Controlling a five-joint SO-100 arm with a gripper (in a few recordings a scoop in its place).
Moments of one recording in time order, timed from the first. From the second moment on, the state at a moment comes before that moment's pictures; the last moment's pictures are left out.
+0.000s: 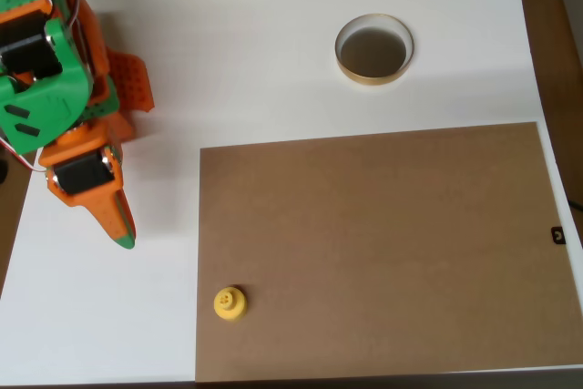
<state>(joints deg) 23.6 186.0 168.8 64.9 -4.4</state>
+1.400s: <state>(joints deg) 9.5 152.8 137.3 64.7 -10.8</state>
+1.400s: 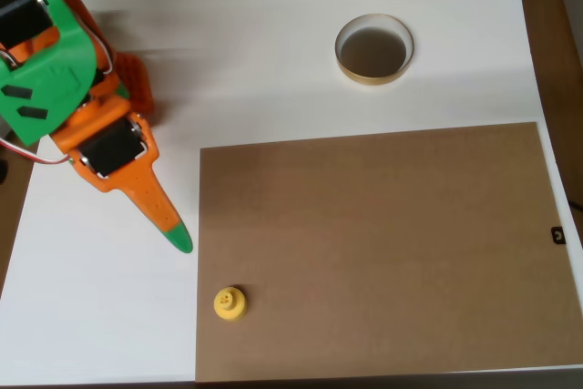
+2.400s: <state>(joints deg) 8.3 110.8 109.2 74.8 -8.4</state>
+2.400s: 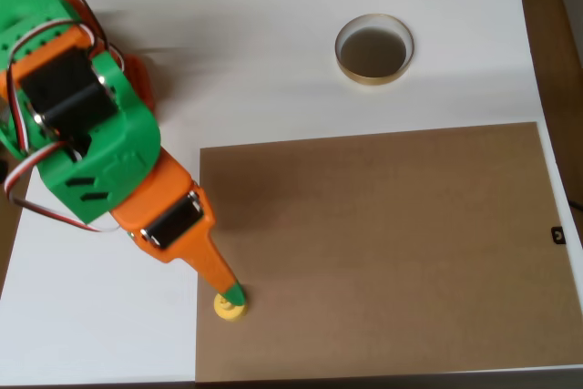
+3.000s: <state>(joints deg) 7.4 88.3 98.0 76.5 -8.3</state>
